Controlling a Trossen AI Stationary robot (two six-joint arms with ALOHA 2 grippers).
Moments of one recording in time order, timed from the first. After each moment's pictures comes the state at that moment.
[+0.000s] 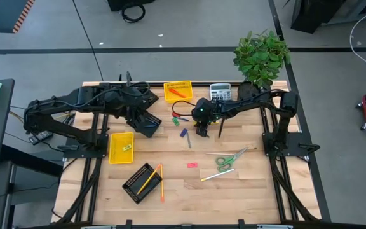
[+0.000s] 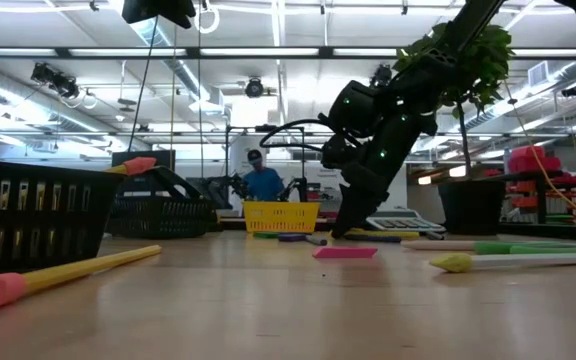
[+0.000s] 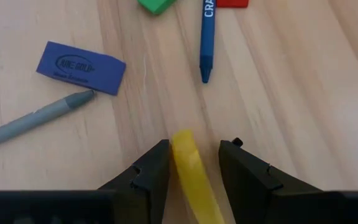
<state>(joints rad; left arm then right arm) 0.09 1.19 1.42 -1.05 -0.16 -0.51 -0.34 1.84 0.94 -0.09 -0.08 -0.03</state>
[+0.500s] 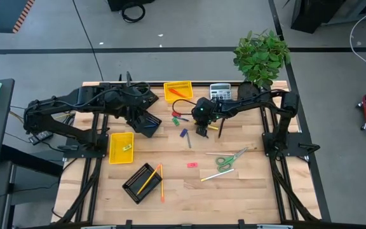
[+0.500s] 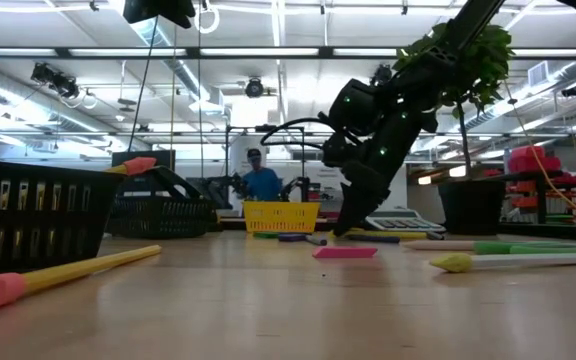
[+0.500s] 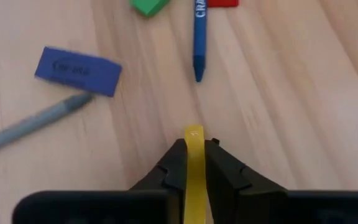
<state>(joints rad) 0.09 1.19 1.42 -1.05 -0.15 -0.48 -0.34 1.83 0.95 -0.12 -0.08 0.01</state>
